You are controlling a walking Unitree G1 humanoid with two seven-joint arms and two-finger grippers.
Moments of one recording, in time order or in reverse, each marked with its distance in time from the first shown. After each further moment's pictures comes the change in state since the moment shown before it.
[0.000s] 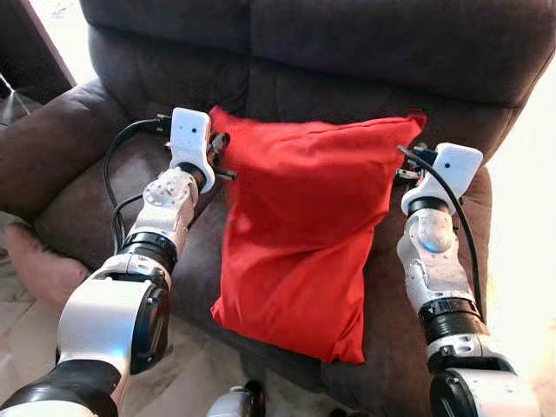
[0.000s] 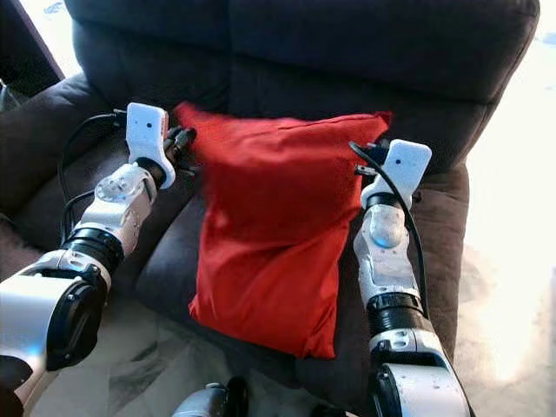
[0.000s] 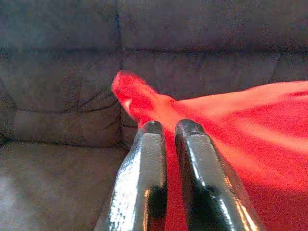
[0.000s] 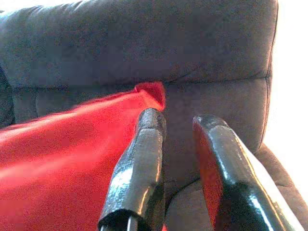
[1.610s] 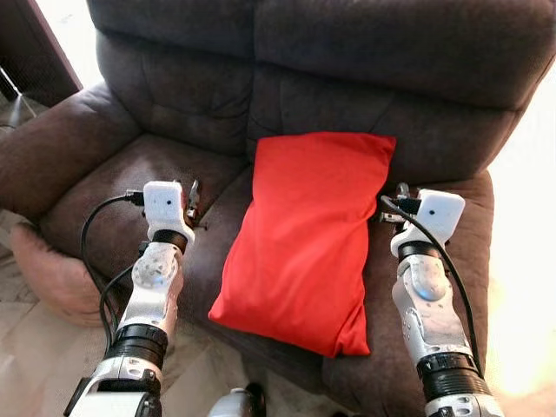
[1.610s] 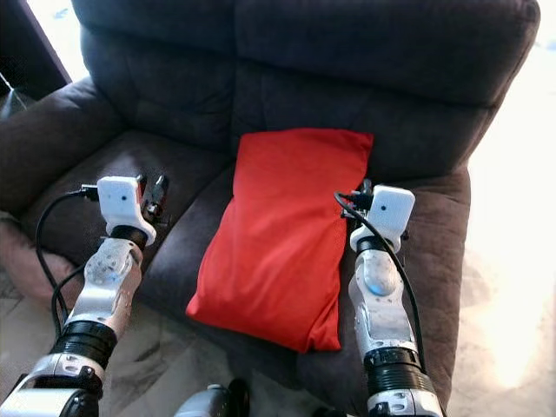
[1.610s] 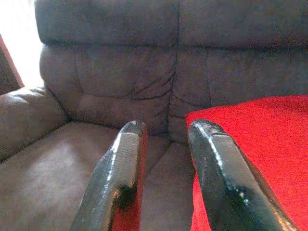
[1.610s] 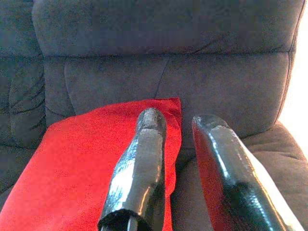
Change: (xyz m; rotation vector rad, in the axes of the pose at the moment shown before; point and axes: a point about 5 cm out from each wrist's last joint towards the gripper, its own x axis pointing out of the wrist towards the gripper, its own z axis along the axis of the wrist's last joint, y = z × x) left arm -0.078 0.008 -0.065 -0.011 -0.075 0.236; right arm -0.047 -0.002 -0.036 -0.028 0.063 0.104
